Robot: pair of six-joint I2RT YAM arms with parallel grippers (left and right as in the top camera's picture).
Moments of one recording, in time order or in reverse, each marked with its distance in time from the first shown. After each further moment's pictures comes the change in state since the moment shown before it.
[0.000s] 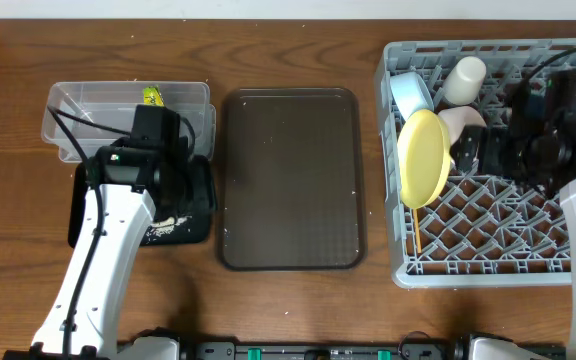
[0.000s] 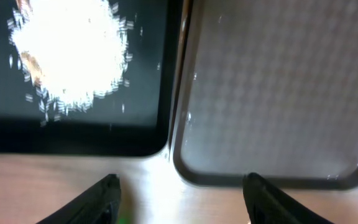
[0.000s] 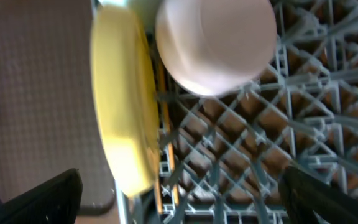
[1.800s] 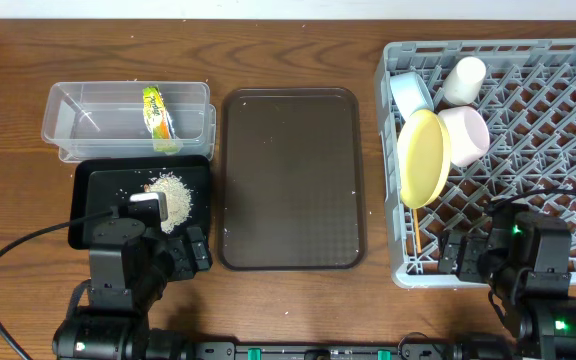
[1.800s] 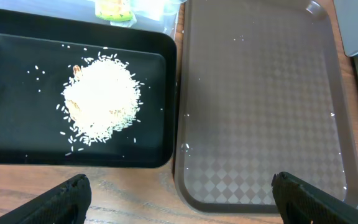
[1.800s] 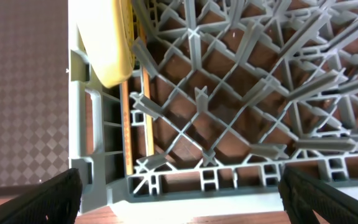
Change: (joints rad) left arm 0.000 -0.790 -0.399 0.212 -0.055 0.011; right arm 0.100 -0.748 -0.693 0.206 0.140 0.061
